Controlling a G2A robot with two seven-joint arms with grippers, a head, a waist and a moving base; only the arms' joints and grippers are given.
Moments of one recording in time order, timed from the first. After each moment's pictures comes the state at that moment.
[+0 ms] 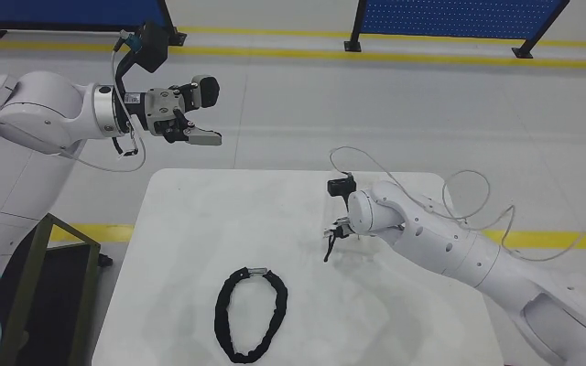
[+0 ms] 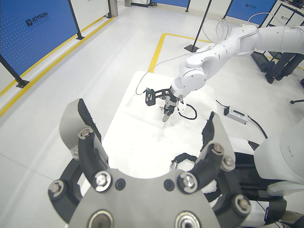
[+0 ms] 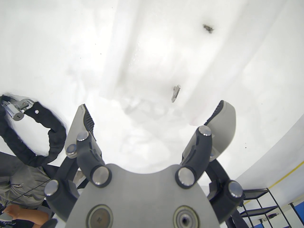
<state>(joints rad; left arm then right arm) 0.11 -0.92 -0.68 -1.12 -0.10 -1.01 -0.81 -0.33 -0.96 0.25 -1.44 -0.31 0.70 1.12</state>
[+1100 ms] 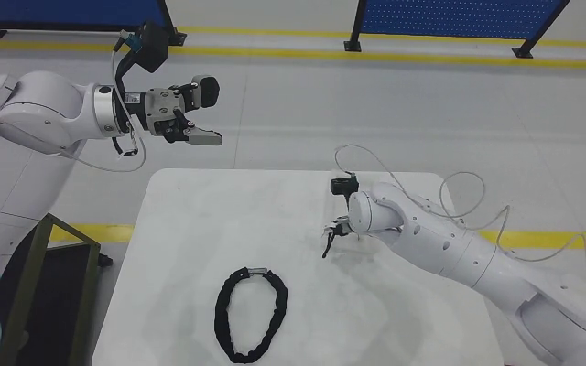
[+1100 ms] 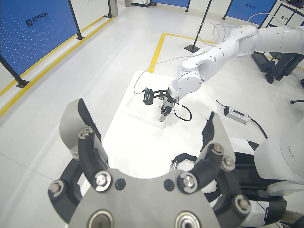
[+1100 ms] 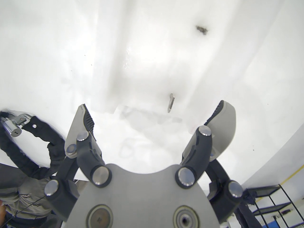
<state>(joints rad) 0.11 -0.92 -0.68 -1.12 -0.10 -1.01 -0.81 -0.35 -0.96 0.26 -1.41 -0.25 0.70 1.02</state>
